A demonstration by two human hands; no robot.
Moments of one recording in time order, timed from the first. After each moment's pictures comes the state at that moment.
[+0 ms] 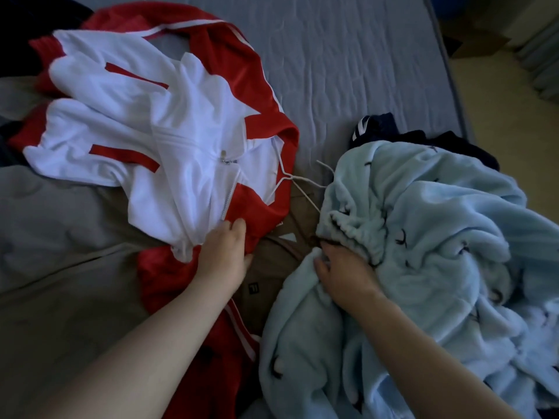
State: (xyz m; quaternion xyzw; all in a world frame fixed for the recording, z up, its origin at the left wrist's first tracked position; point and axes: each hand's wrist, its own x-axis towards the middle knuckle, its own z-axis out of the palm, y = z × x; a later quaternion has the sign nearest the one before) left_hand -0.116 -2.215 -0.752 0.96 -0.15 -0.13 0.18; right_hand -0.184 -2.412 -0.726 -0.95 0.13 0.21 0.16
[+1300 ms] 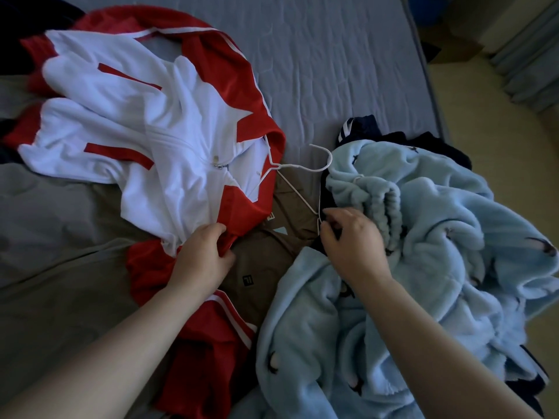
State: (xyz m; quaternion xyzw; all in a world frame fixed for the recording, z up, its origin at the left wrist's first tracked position) left_hand -0.138 -2.192 -0.730 0.93 -0.07 -0.13 0.35; right_hand -0.187 -2.417 -0.675 -0.96 0.16 -0.04 0.22
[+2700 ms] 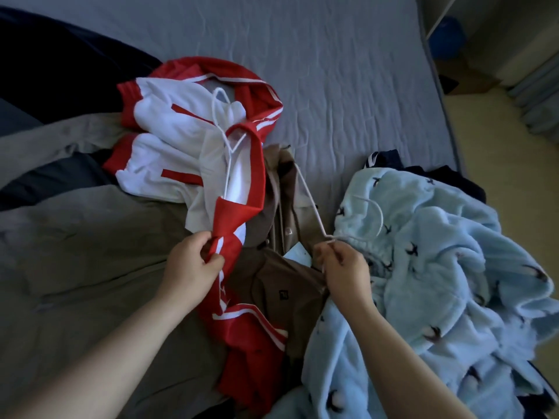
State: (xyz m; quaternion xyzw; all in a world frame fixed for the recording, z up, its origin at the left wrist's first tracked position) left_hand -0.127 -2.097 -0.658 0.90 -0.02 -0.11 0.42; right_hand -0.184 -2.329 -0.647 -0.83 0.33 0.01 0.45
